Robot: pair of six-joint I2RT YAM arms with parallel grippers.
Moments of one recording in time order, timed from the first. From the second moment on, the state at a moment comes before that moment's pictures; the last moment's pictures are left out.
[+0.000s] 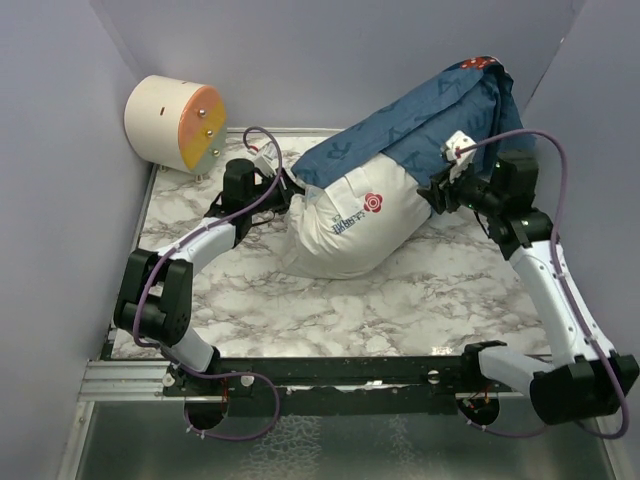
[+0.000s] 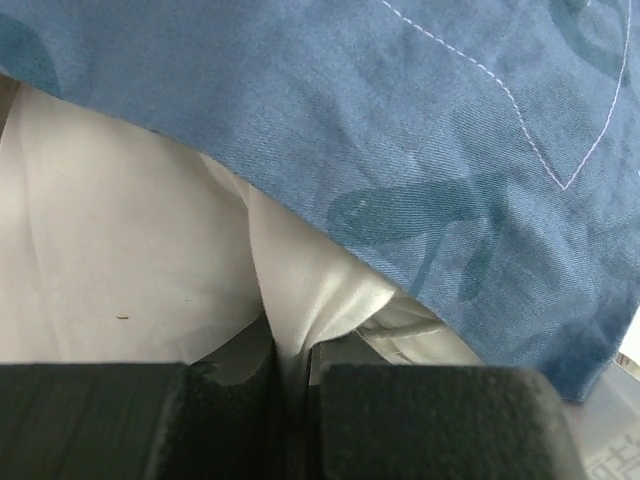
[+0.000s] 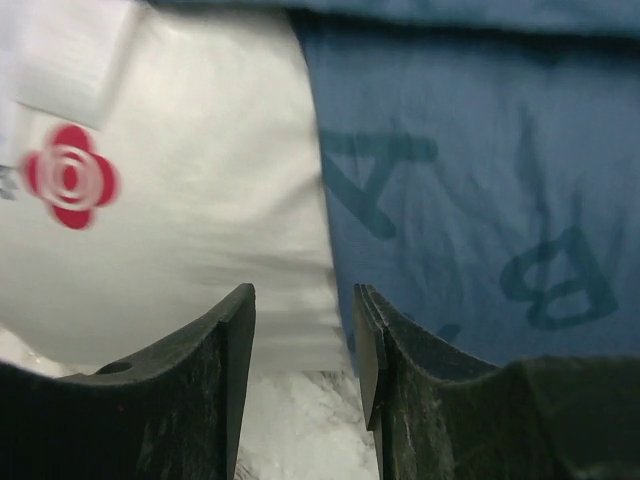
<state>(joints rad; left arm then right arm) -0.29 1.58 0.95 0.31 0.63 -0.73 0.12 1.09 1.15 -0.36 -0.59 -0.40</state>
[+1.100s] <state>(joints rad) -0.24 1.62 1.03 0.21 0.58 -0.69 0.31 1.61 1.64 -0.63 -1.00 -0.51</state>
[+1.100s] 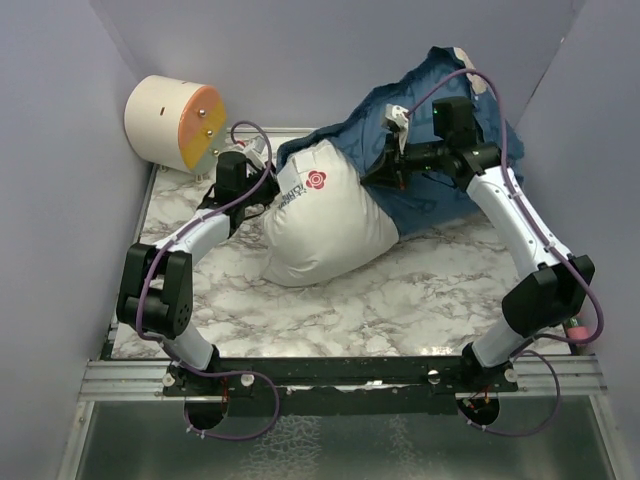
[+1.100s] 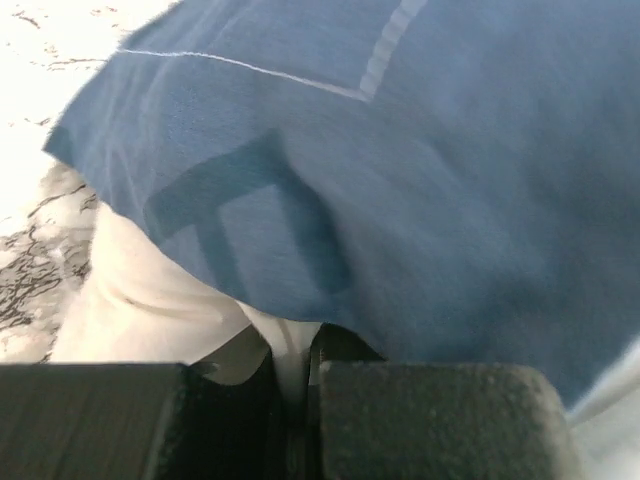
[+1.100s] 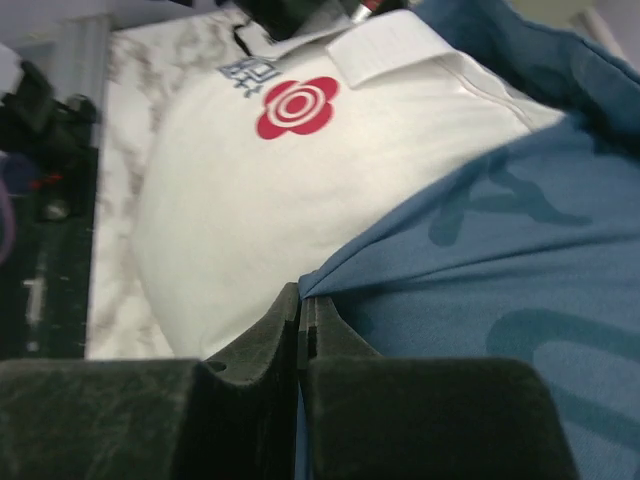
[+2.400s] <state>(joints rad) -0.18 0.56 0.53 -0.01 0.48 -0.76 0.16 1.66 1.36 -0.26 -1.13 -0.15</state>
